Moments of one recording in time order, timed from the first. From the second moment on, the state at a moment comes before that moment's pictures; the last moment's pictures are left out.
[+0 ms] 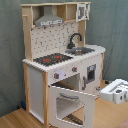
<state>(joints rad) 0.04 -1.50 1.51 -2.56 -0.04 2.53 -0.89</state>
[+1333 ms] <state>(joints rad) 0.02 -1.50 1.18 -2.56 -0.24 2.45 -0.94</state>
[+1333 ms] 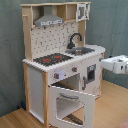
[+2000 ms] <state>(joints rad) 0.07 -1.50 1.06 -2.54 -0.38 2.36 -0.94</state>
